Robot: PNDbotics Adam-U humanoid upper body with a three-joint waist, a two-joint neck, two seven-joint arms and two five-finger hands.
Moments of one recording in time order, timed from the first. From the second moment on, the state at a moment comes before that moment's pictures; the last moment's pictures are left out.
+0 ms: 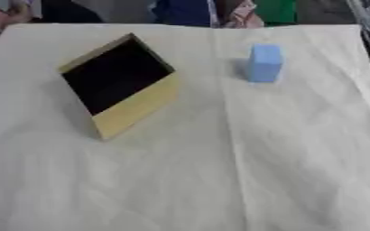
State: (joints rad) left arm -0.31 0.39 0.19 -1.98 0.13 -0.22 0.31; right arm -1.19 -0.47 0.24 -1.37 0.55 0.23 0.43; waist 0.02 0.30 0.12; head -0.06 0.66
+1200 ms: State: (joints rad) left arm -0.32 0.39 0.19 -1.98 0.13 -0.22 0.31; right arm -1.54 -0.19 0.02 -0.48 1.36 -0.13 0.53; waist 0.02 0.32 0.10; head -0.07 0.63
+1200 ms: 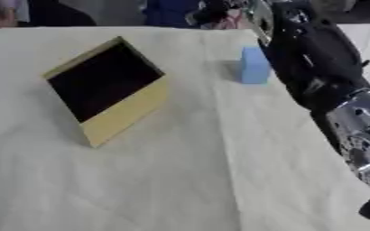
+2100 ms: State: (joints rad) left arm -0.31 0.39 0.19 -1.98 0.13 -0.22 0.31; right arm -1.55 -0.25 -0.05 -0.46 1.22 -0.09 0.79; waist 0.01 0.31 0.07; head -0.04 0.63
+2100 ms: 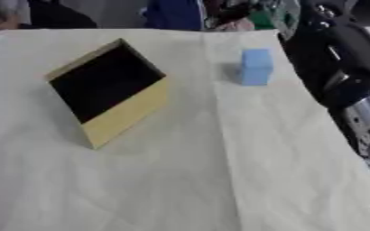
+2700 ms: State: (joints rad) left arm -0.31 0.40 0.19 -1.98 0.12 -0.22 0.31; right arm -1.56 -0.31 -0.04 -0.44 1.19 -0.16 0.88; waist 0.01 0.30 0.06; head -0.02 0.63
